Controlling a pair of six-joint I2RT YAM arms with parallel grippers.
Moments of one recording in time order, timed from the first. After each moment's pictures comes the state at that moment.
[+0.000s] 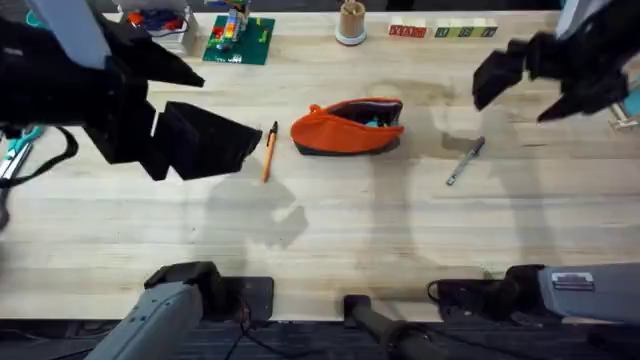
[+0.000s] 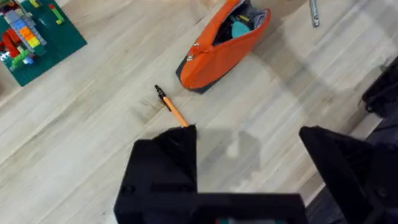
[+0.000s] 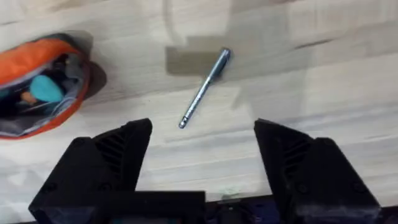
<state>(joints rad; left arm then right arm) 0.13 1.02 1.45 -1.49 0.60 0.70 -0.06 1.55 1.46 -1.34 0.01 0.20</state>
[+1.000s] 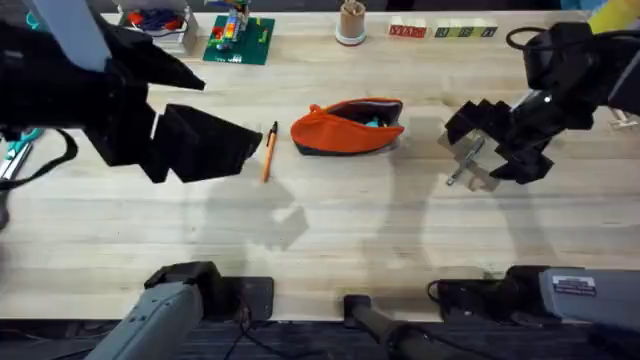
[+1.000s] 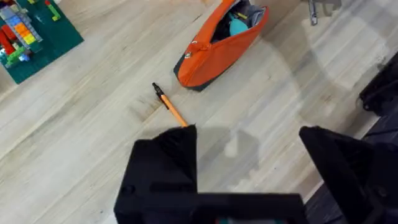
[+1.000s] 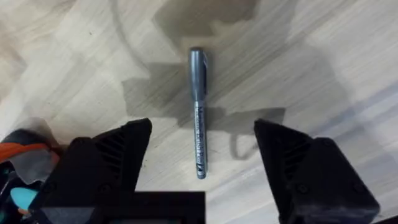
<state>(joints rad) 0.13 1.02 1.45 -1.51 0.60 0.70 -0.06 1.50 0.92 -0.84 0.01 0.73</state>
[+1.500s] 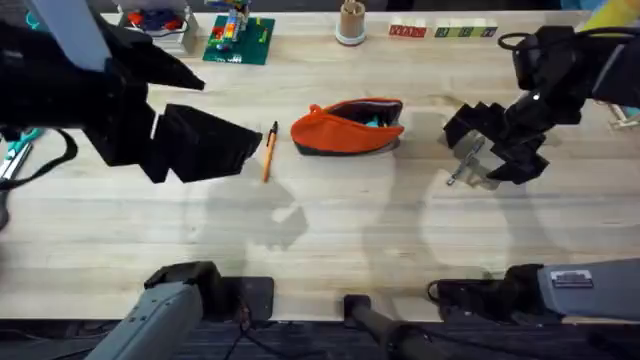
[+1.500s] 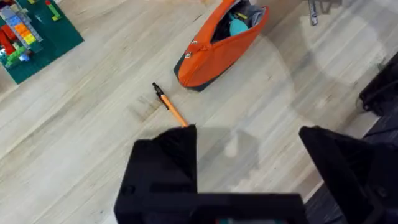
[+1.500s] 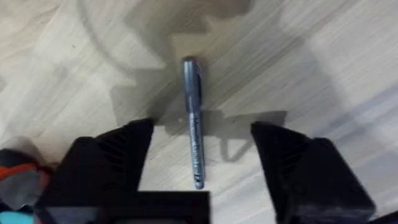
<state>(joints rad) 0.13 1.02 1.45 -1.51 0.60 0.70 -0.06 1.59 0.95 -0.84 0.02 0.75</state>
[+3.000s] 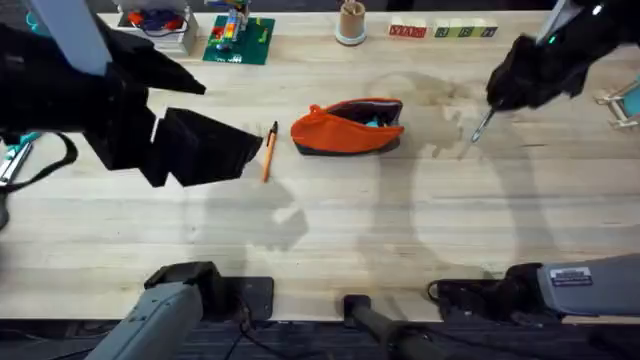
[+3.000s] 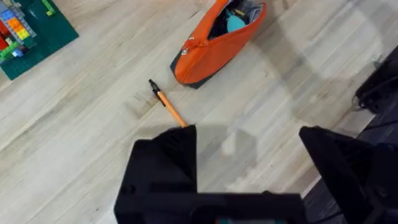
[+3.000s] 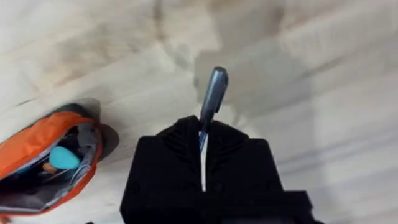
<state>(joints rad) 0.13 1.02 1.45 -1.53 0.60 0.70 -0.06 1.61 1.37 -1.10 0.03 0.36</state>
